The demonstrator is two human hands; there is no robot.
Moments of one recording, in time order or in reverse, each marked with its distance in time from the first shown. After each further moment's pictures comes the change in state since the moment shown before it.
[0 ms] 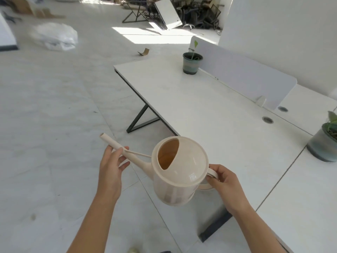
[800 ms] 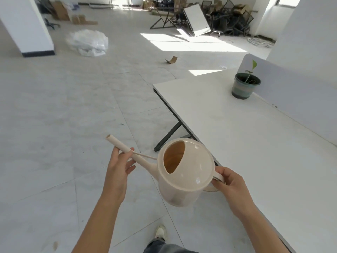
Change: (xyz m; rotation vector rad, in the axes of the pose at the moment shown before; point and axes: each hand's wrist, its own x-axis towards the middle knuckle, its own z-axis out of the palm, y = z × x) left_hand 0.256 0.089 -0.105 0.037 0.036 -0.006; right_hand 0.216 -0.067 0.213 -0.011 -0.130 -0.040
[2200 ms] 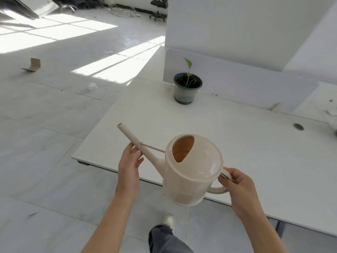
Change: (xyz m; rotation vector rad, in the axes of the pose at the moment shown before) left_hand 0.444 0.037 0.196 -0.027 -0.802 -0.247; right_hand 0.306 -0.065 0.083 0.252 0.977 0.220
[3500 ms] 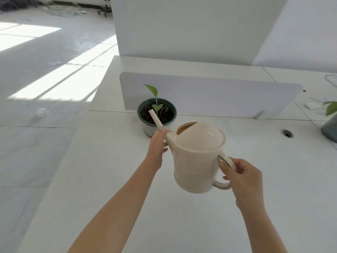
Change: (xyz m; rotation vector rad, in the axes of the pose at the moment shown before) left_hand 0.292 -0.053 0.222 0.385 -0.369 -0.387; right_hand 0.218 -0.081 0.005 -0.059 0.474 -0.046
